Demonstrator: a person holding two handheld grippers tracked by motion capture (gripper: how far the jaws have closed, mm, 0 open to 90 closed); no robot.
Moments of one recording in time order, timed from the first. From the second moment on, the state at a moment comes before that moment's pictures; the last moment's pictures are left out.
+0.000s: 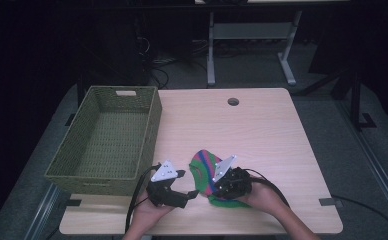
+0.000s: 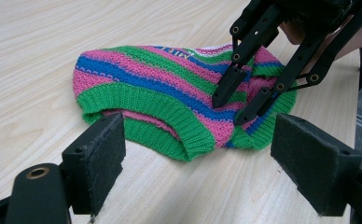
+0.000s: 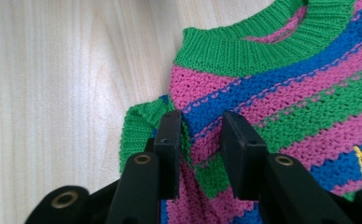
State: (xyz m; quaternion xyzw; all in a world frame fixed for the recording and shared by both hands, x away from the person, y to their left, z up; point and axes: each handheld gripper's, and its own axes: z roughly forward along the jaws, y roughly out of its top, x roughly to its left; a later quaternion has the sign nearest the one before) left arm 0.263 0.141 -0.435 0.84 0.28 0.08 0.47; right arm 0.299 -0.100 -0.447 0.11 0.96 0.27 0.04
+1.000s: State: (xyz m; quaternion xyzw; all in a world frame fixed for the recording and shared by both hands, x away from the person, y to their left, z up) left arm 0.264 0.142 -0.435 0.84 0.28 0.08 0.47; right arm 0.304 -0.105 -0.446 0.13 0.95 0.28 0.03
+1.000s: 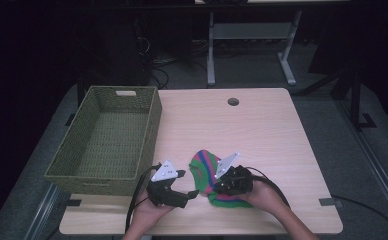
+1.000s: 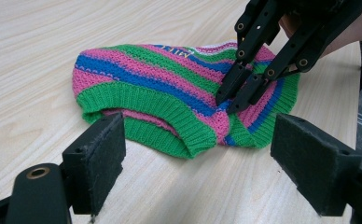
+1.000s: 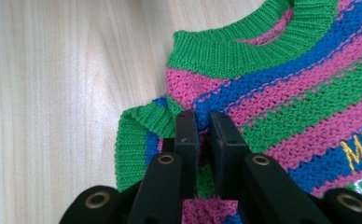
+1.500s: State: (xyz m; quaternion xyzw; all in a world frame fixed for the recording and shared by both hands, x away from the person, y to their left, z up) left arm 0.264 0.141 -0.433 0.84 0.27 0.07 0.48; right arm 0.304 -0.117 -0.428 0.13 0.94 0.31 0.03
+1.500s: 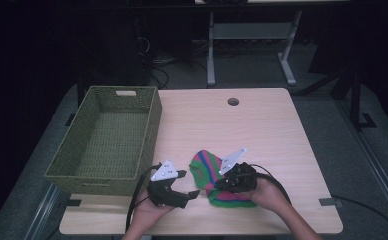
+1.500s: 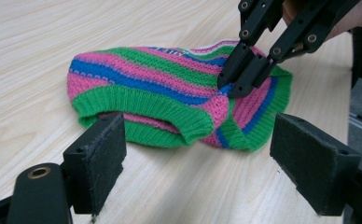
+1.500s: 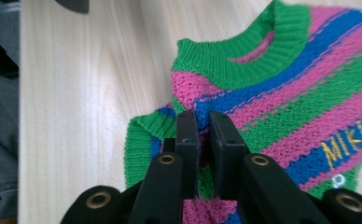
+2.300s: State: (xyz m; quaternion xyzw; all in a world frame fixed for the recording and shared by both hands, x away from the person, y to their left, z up) left arm 0.267 0.141 -0.430 0.83 0.24 0.05 0.49; right arm 0.297 -0.184 -0.399 0.17 0.91 0.38 0.03
